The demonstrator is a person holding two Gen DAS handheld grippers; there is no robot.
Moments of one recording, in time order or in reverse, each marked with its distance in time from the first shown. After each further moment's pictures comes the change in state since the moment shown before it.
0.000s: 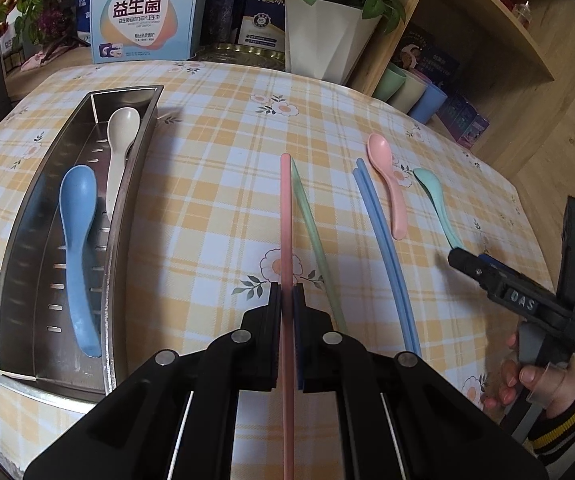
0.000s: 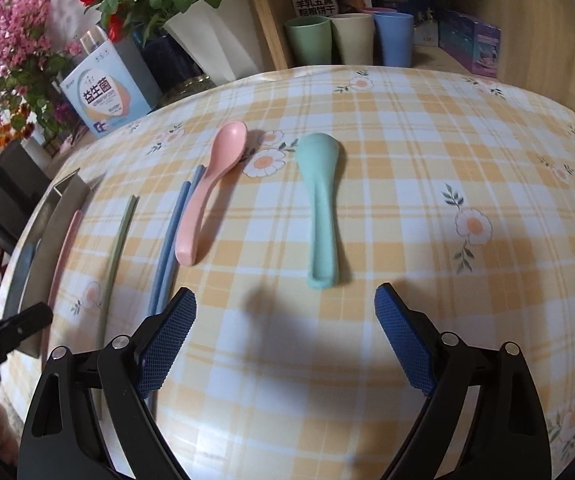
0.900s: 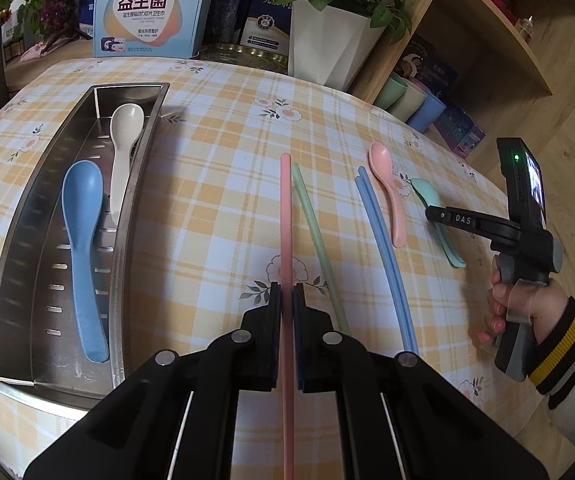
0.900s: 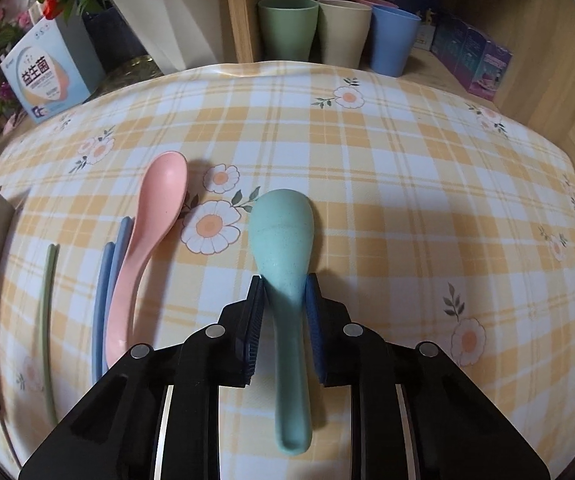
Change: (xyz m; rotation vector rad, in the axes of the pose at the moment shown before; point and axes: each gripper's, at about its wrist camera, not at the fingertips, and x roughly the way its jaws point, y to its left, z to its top) left arm -0.002 0.013 0.003 -0.033 -0.008 -0.038; right arm 0.057 0.008 0.068 -0.037 0.097 -0.224
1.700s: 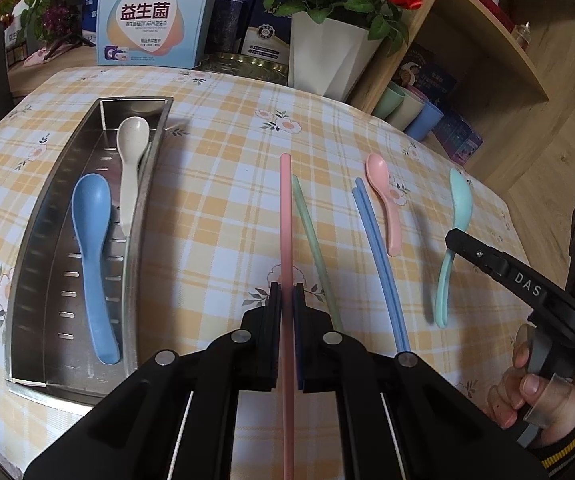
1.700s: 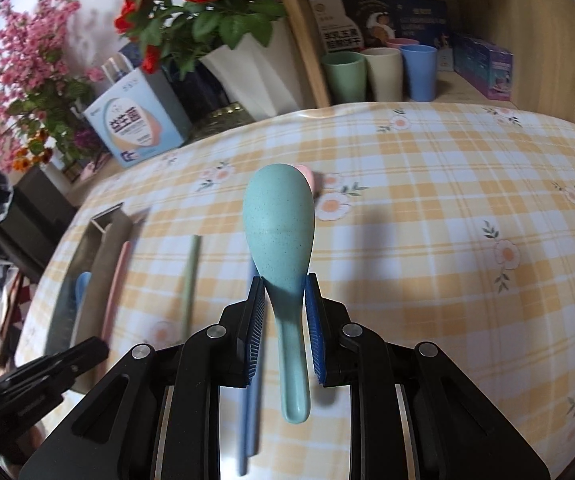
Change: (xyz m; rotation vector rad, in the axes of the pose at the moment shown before) left arm -0.012 0.000 0.006 -0.003 -0.024 0.003; right arm -0.086 0.027 -0.060 0.079 -0.184 0.292
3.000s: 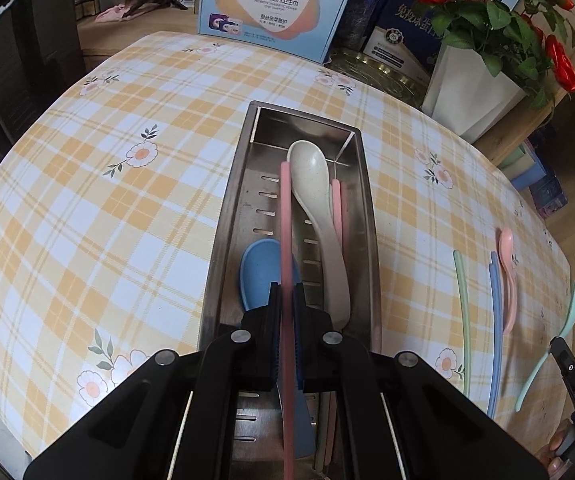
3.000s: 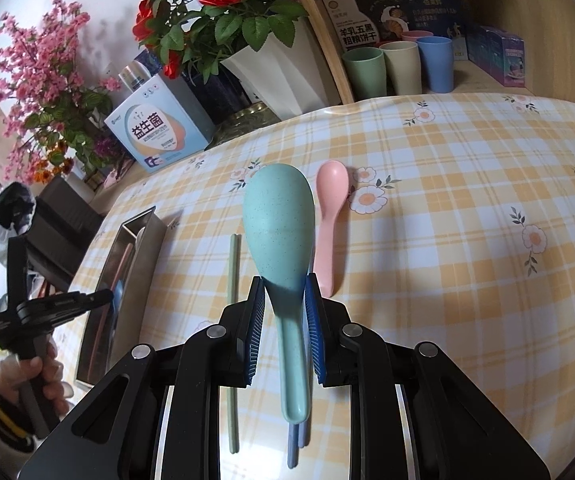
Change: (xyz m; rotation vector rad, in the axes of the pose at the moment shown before) left arm 0.011 0.129 0.071 -0.181 0.092 0.201; right arm -0.006 0.013 -0.003 0.048 0.009 0.083
